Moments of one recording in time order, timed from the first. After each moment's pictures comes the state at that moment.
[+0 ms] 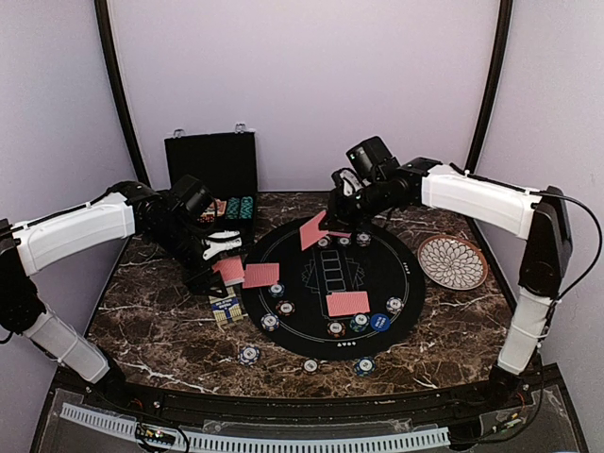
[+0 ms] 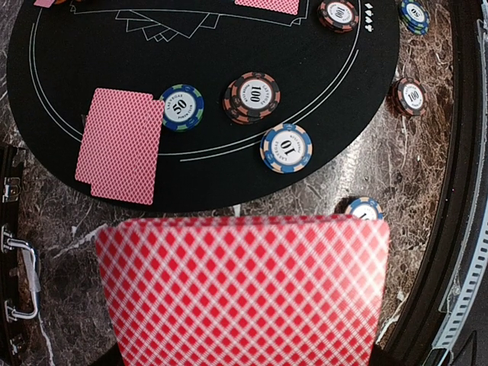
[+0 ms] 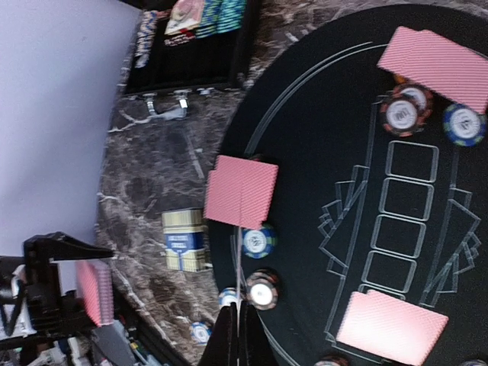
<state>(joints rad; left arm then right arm) -0.62 1.46 1.22 -0.98 0.25 0.59 0.72 1.82 1.61 -0.60 -0.30 0.69</state>
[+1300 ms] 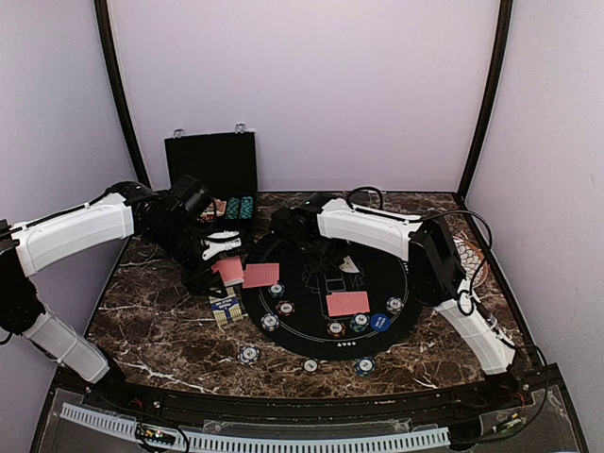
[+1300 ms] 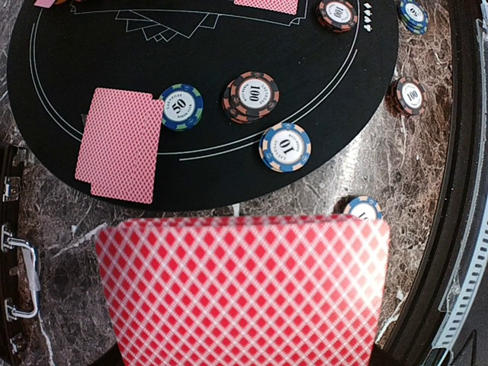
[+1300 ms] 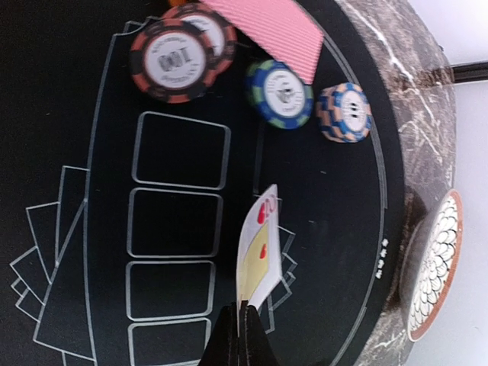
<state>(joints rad) -0.62 1.45 1.21 -0.98 0.25 0.59 0.92 2.51 2.33 -1.39 0.63 0.60</state>
